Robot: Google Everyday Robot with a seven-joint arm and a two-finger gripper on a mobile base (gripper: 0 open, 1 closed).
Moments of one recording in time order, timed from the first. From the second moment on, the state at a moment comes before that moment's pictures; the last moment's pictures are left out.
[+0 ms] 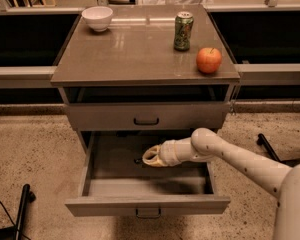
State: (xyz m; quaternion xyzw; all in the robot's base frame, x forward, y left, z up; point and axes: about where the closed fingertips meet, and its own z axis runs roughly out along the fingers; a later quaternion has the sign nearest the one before) arm 0.608 0.005 0.465 -0.66 0.58 0.26 0.41
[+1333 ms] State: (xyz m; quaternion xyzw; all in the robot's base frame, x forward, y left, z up) arm 0.574 -0.019 0.716 -0.72 0.45 0.13 0.52
